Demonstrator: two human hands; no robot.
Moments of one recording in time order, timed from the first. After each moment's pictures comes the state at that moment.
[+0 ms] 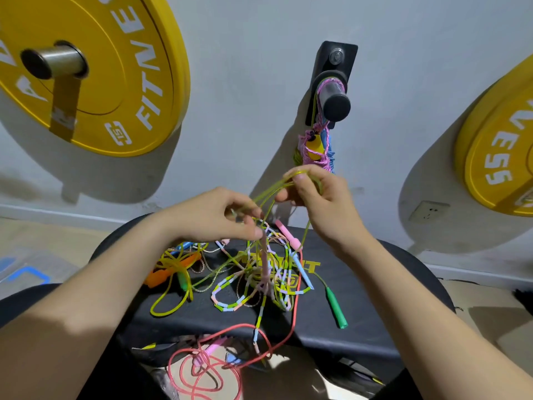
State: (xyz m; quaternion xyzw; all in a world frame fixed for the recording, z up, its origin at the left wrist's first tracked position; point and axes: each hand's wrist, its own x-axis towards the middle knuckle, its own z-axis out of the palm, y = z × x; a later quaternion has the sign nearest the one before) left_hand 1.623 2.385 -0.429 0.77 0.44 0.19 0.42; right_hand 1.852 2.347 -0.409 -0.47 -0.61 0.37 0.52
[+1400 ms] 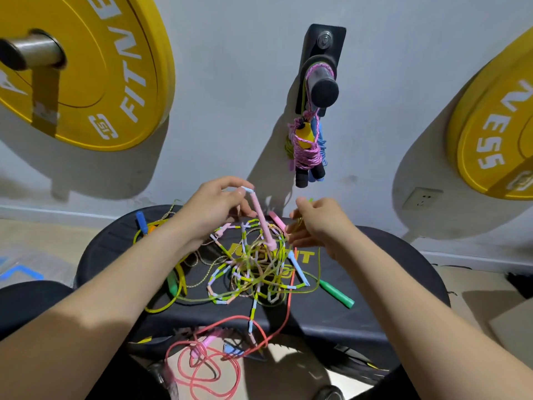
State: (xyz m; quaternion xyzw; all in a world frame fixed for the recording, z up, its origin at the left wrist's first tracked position) left_hand 1.660 2.386 -0.460 0.57 0.48 0.41 0.52; right_hand 1.876 2.359 -0.456 -0.68 -0.41 0.47 0.38
